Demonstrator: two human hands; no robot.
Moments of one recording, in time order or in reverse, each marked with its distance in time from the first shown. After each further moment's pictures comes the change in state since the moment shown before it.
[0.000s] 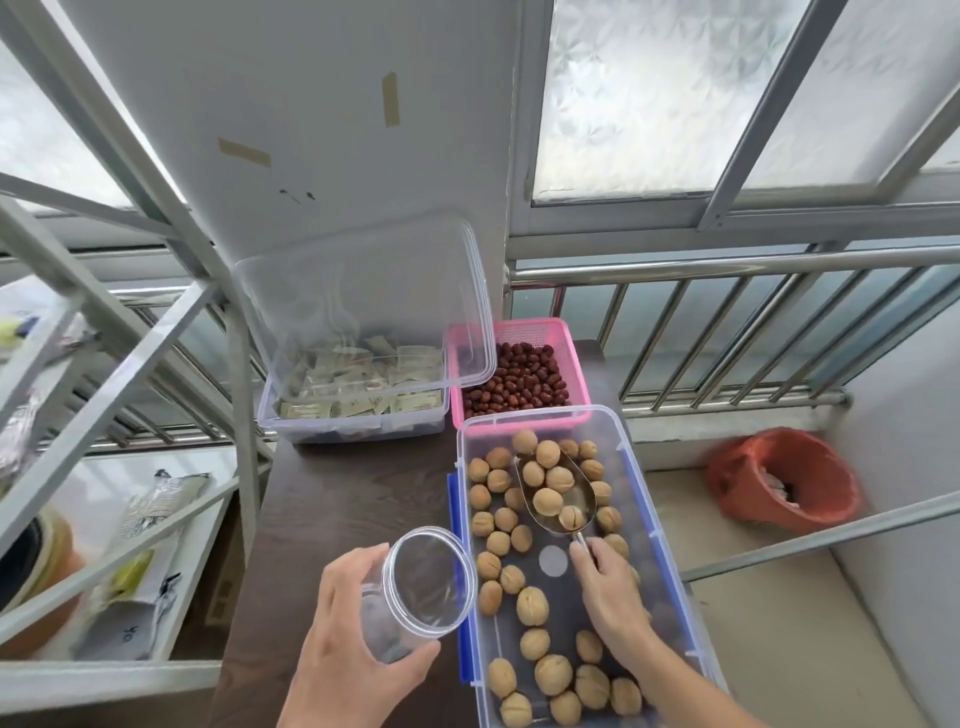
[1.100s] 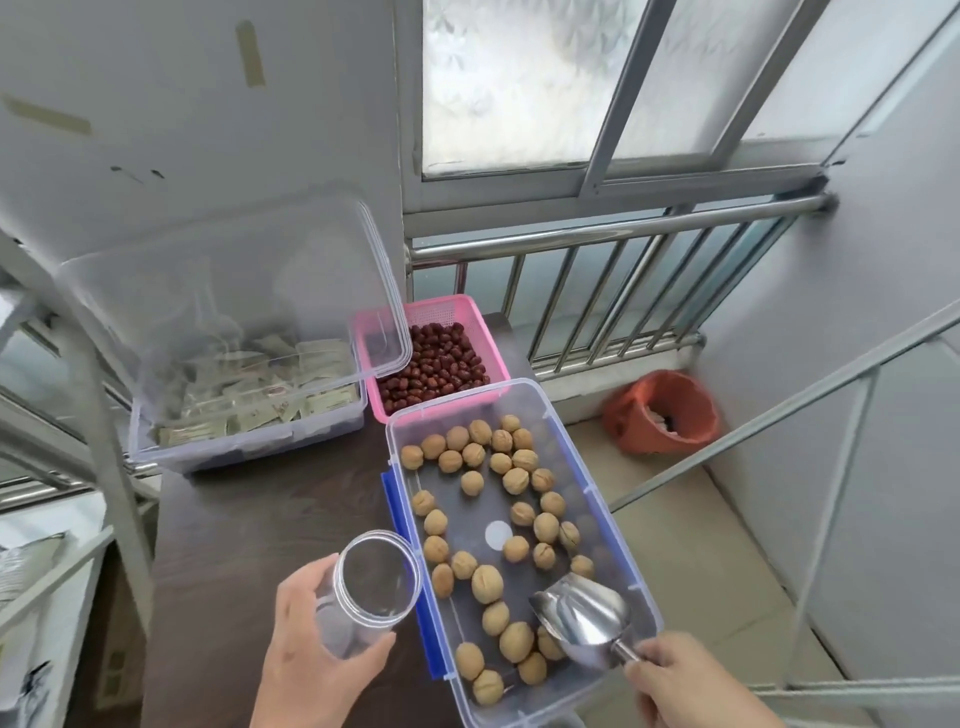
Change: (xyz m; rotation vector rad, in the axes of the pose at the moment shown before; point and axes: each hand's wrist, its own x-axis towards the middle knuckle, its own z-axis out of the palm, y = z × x) left_hand 0.020 -0.057 0.025 -0.139 -0.039 0.005; right_hand -0.139 -0.008 -0.079 -0.292 -0.134 0.469
